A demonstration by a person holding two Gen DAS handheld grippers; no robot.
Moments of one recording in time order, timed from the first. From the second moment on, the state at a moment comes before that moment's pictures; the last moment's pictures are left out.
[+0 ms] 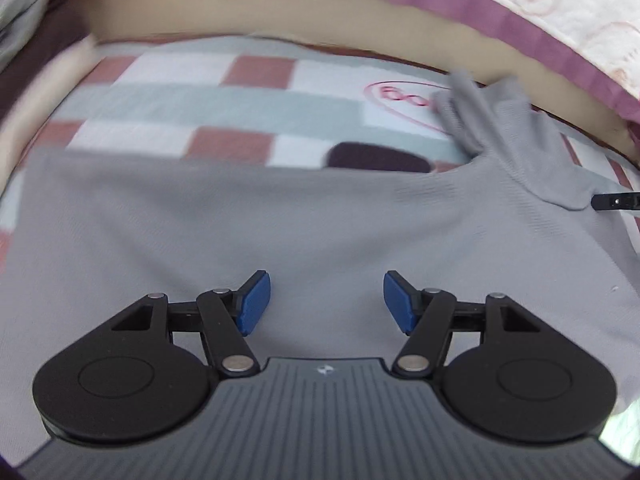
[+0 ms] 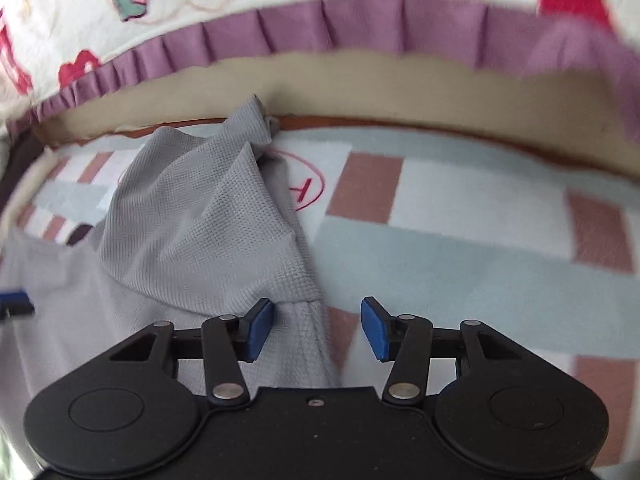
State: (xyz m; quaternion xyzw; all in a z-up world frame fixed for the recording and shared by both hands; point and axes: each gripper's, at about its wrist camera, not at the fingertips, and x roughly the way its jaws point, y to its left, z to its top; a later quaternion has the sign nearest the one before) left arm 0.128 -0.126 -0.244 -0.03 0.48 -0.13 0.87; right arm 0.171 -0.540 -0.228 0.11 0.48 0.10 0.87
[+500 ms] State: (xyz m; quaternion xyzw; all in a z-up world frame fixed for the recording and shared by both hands) left arm 0.093 -0.032 -0.238 -0.09 0.49 0.02 0.86; right arm 0.159 -0.563 -0.226 0.10 0.45 0.02 0.88
